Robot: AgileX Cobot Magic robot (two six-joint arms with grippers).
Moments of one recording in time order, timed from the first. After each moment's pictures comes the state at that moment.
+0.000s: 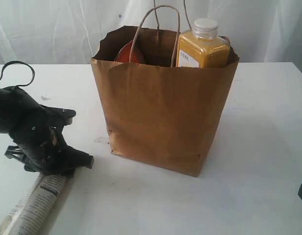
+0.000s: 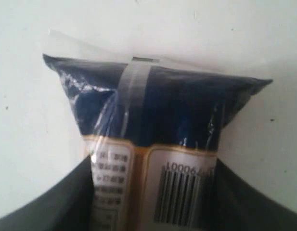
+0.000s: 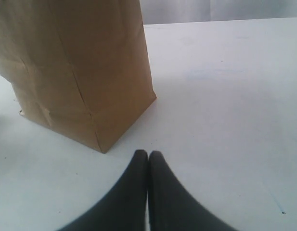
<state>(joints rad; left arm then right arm) -0.52 1.75 -0.86 0.30 0.54 -0.62 0.38 0.11 -0.02 -0.14 0.28 0.34</state>
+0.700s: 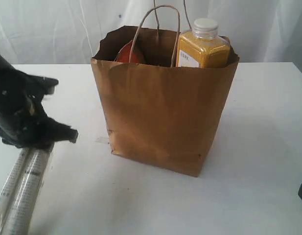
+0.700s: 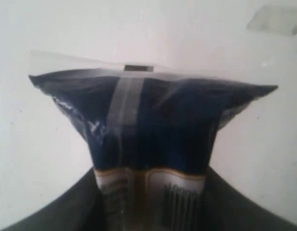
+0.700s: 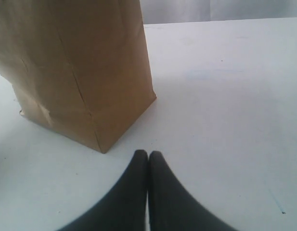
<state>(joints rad) -0.52 1.52 -0.96 0.34 0.78 -0.59 0.38 0.11 -0.02 -0.14 0.28 0.34</state>
